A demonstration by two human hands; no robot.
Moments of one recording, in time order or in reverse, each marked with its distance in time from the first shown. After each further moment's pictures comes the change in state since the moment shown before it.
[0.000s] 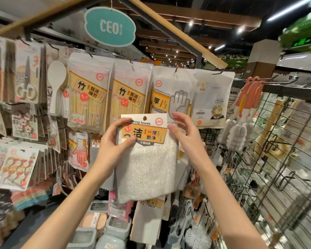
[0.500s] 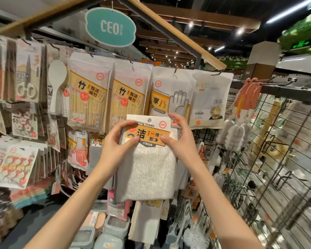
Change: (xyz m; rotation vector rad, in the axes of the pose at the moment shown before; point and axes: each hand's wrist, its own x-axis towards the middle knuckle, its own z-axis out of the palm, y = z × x) left_hand -0.004 0.004 0.011 -0.019 0.003 -0.005; right_hand -0.007 0.003 0.012 -0.058 0.013 -0.080
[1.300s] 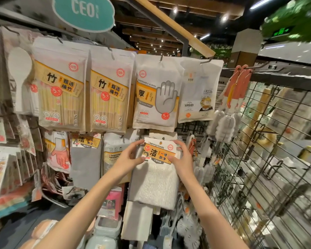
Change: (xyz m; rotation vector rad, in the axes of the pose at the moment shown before) left_hand 0.011 -0.094 0.036 0.203 -0.358 -0.402; right_hand -0.021 0.138 -0.012 -0.010 0.223 0.377
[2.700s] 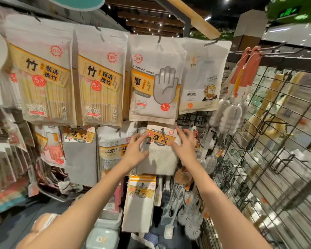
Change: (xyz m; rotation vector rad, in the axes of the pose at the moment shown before) left_hand 0.062 -0.029 0.027 0.330 -0.015 -0.028; right_hand 0.063 0.031 -0.005 -0.510 -0.002 -0.033
